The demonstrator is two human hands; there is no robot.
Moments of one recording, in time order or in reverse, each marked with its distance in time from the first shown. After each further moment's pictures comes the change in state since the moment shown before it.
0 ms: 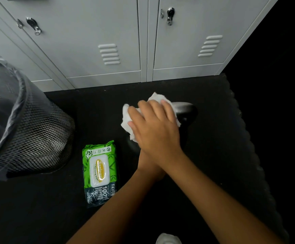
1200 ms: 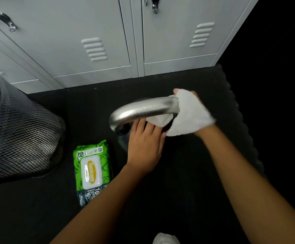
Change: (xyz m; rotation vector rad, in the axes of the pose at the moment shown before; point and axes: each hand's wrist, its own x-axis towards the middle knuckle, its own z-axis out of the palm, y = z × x) left_hand 0.020 0.011 -0.018 0.323 0.424 0.230; right_hand 0.007 0.100 -0.019 1.433 -0.233 0.941
